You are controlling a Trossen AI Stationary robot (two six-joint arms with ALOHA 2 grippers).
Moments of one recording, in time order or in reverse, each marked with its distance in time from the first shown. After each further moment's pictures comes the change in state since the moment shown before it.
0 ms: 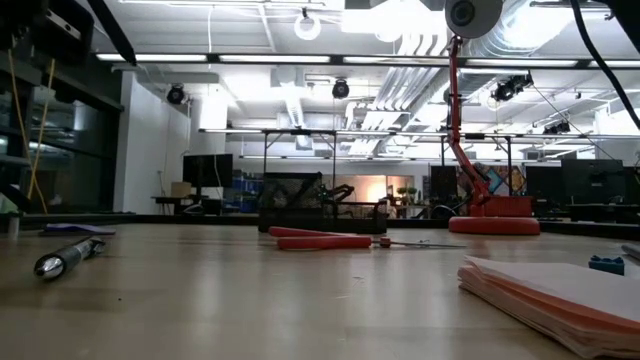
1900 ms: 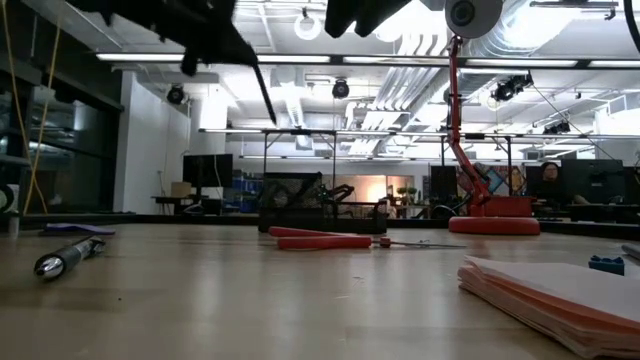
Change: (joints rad) left arm 1.289 0.146 0.569 -0.696 0.500 -0.050; right arm 0.248 -0.027 -0.016 -1.090 0.342 0.909
